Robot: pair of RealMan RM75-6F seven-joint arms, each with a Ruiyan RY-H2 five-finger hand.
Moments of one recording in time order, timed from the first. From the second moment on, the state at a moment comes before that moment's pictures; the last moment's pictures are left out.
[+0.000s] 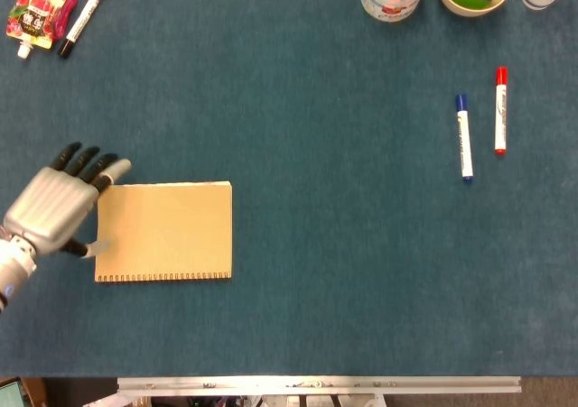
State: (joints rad) left arm -0.50 -1.07 0.16 -1.68 1.47 1.00 0.23; right arm 0.07 -1.07 0.08 -1.65 -1.51 1.51 0.03
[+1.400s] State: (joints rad) left arm -0.43 -1.40 0.15 -1.64 1.58 0.98 0.38; right arm 0.04 -1.05 0.08 -1.59 -1.50 1.54 0.10
